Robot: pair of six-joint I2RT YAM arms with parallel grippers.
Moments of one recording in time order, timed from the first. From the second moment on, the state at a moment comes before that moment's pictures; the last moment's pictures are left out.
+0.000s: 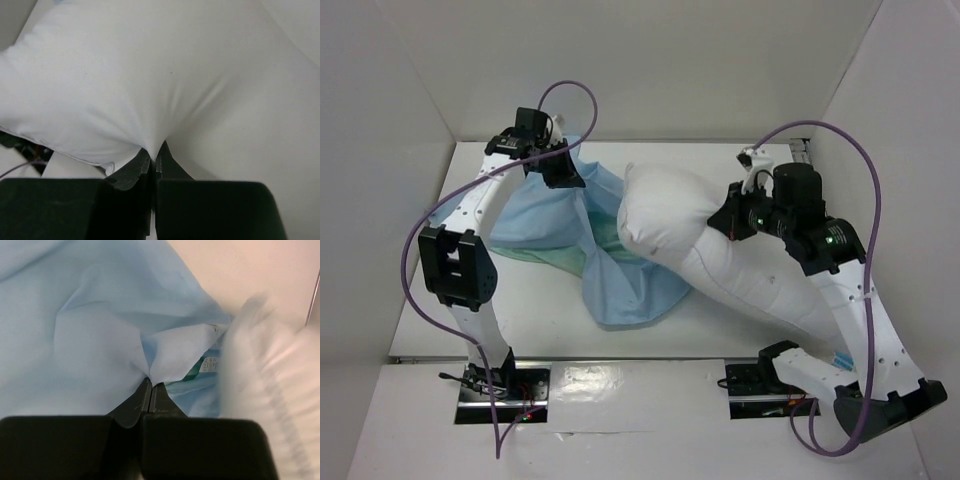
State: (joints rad) left arm -0.17 1.84 1.77 -0.82 0.34 -0.45; right arm 0.32 1.03 1.32 -0.79 -0.31 0.16
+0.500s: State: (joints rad) left arm -0.12 1.75 1.67 -0.80 0.42 -0.45; right arm 0.54 1.00 1.12 -0.80 -0.41 0.23
